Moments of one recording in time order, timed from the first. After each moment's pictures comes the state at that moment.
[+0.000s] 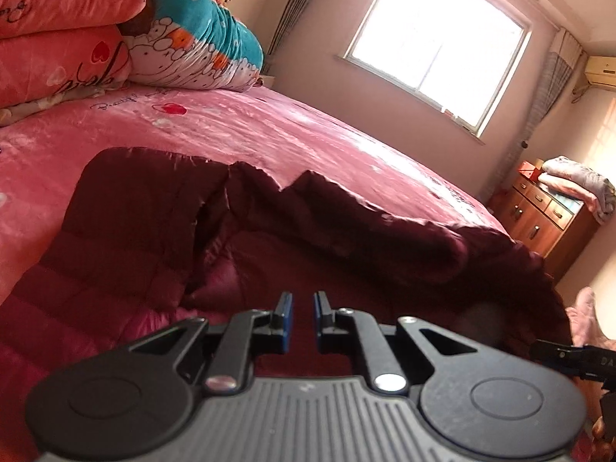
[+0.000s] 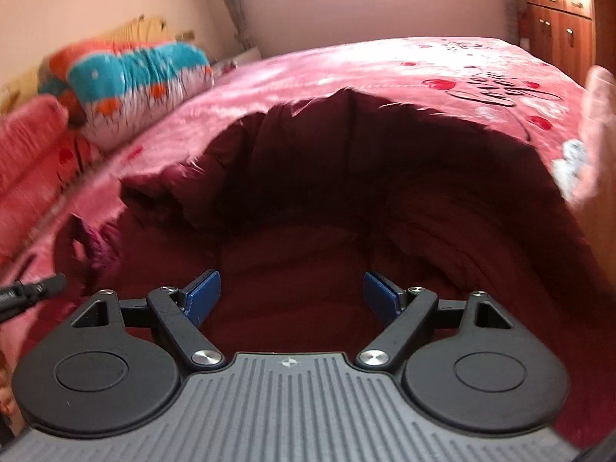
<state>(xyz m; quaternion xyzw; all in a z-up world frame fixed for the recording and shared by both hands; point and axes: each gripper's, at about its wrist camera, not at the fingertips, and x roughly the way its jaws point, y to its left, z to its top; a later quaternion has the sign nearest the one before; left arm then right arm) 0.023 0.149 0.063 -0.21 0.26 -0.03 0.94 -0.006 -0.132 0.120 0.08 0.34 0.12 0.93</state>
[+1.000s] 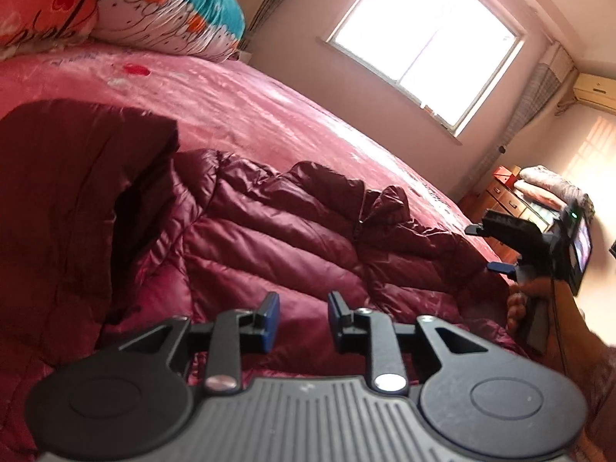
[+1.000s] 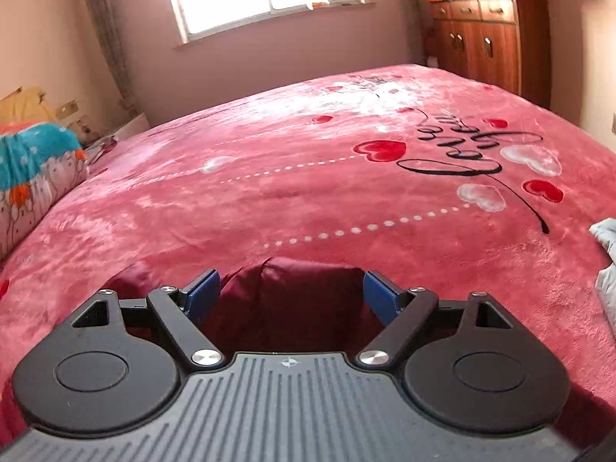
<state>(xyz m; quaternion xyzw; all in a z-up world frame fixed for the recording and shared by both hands) 0.094 0.146 0.030 -0.26 0.28 -0.09 0.92 0.221 -0.124 0.095 0.12 0.27 -0.06 0.95</state>
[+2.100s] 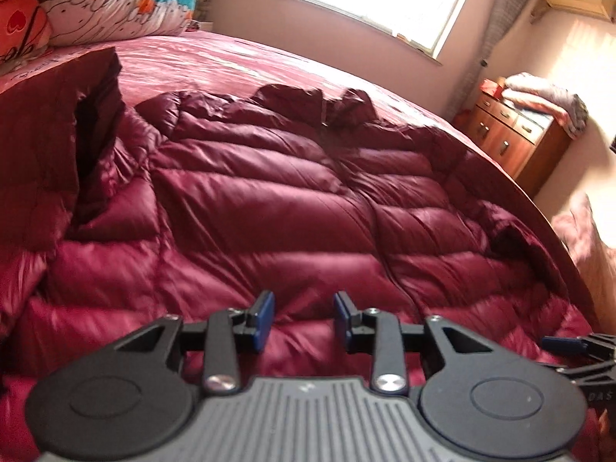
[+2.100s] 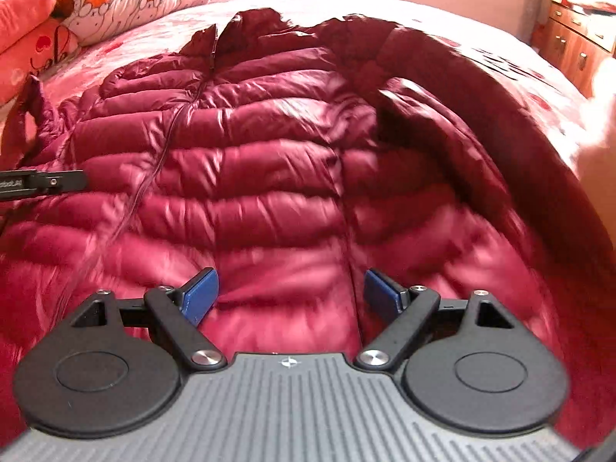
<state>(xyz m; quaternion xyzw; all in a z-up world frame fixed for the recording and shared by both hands) 0.045 0.097 0.014 -0.14 0.34 -0.13 0.92 -0.078 -0.107 0.031 -0.03 0.41 0.09 0.91</state>
